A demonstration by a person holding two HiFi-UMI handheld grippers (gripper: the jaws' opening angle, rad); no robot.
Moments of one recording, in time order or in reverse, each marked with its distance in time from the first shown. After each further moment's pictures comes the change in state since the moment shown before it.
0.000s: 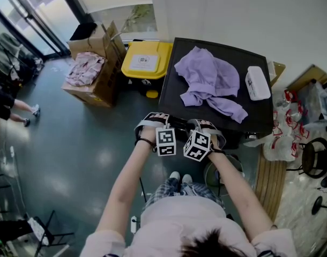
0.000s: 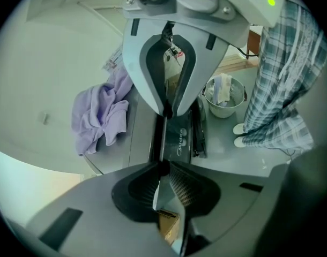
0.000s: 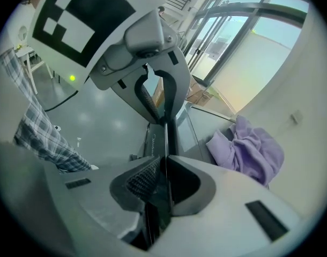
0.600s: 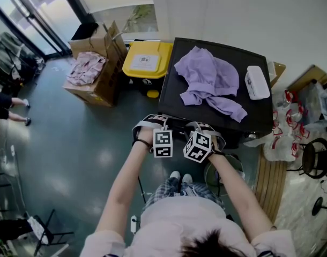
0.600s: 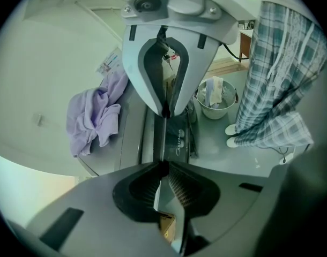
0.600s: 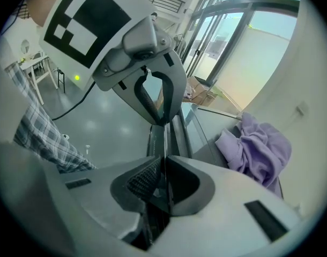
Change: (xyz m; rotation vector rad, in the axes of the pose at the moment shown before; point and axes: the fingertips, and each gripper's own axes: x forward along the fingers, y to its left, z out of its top) left arm -0.015 -0.019 -0.001 0.021 -0.022 -0.058; right arm -0.012 0.020 0.006 0.056 -0.040 0.083
